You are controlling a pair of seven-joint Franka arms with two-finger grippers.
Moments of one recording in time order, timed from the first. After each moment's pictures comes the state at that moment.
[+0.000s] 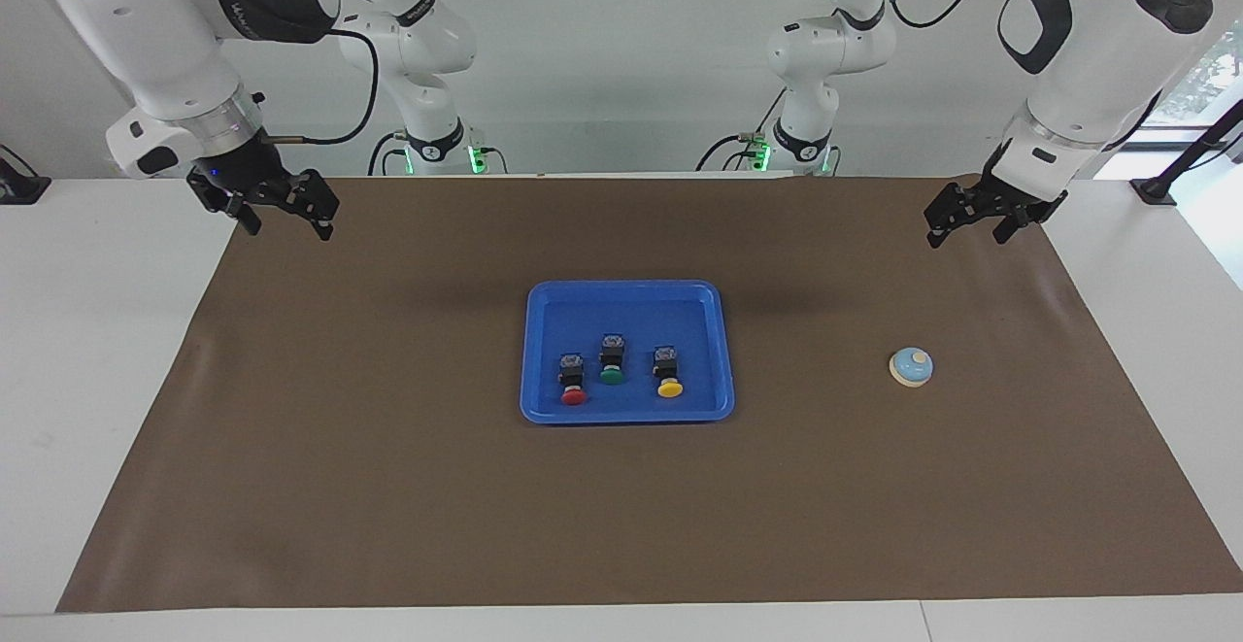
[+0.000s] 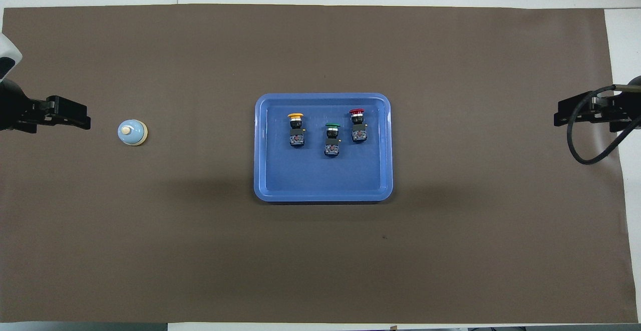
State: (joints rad) left arm 0.07 0.02 -0.12 -1.66 -0.01 1.65 -0.03; right arm -0.05 0.01 -0.01 -1.65 0.01 1.62 0.07
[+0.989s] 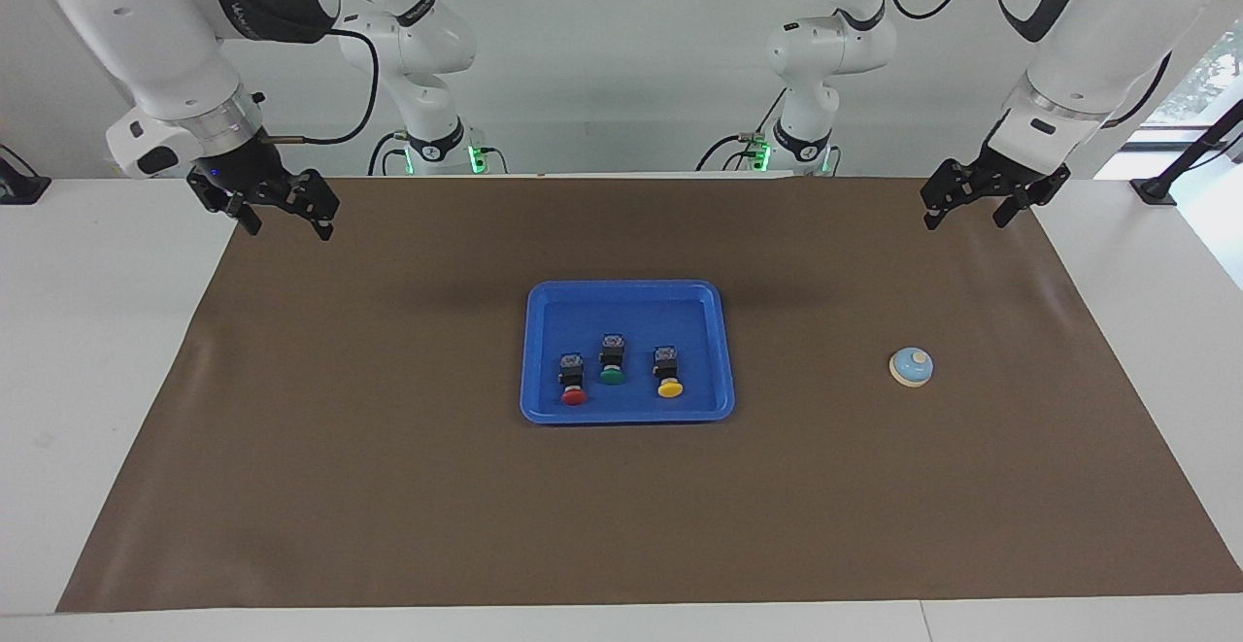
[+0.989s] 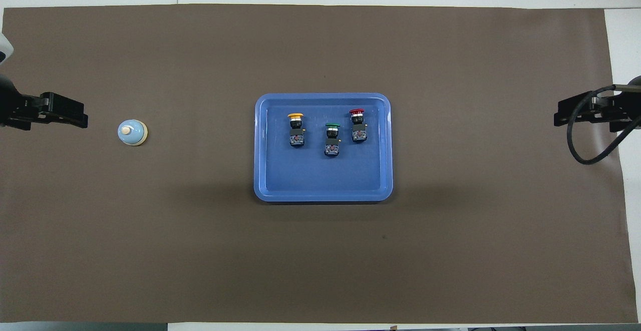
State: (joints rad) left arm 0.05 0.02 -0.12 -1.58 -0.01 1.57 -0.03; right arm -0.05 0.01 -0.01 -1.65 0.01 1.62 0.07
